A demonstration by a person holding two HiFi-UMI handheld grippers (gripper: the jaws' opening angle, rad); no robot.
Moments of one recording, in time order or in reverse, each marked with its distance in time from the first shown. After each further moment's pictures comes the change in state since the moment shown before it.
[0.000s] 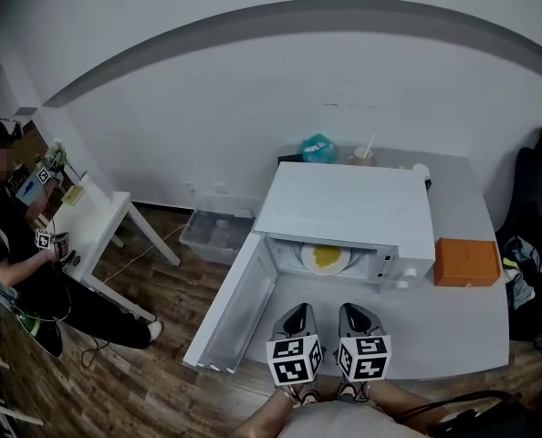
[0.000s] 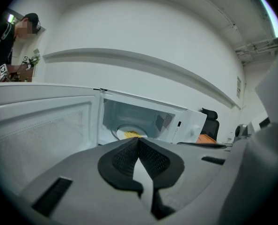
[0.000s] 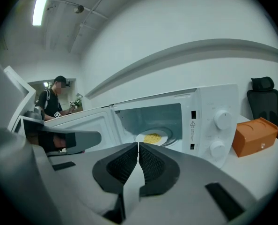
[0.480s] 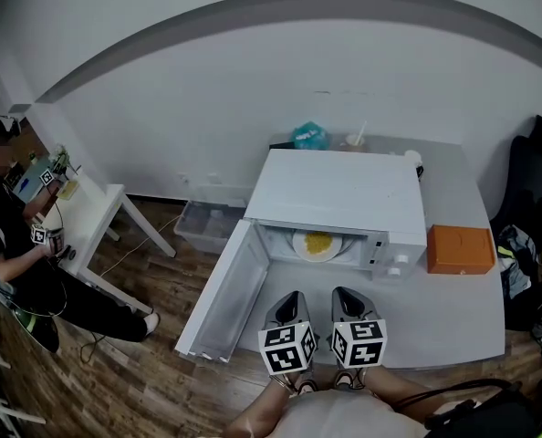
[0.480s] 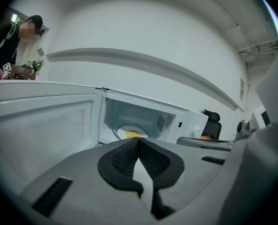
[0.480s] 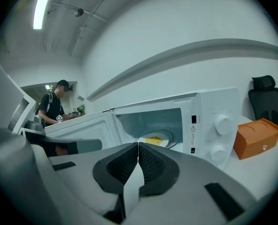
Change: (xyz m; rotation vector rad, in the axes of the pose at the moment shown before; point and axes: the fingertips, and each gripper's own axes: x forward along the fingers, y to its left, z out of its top) left arm -0.002 -0.002 -0.003 -0.029 0.001 0.030; right arm -0.004 -0.001 0.012 0.007 -0.021 0.027
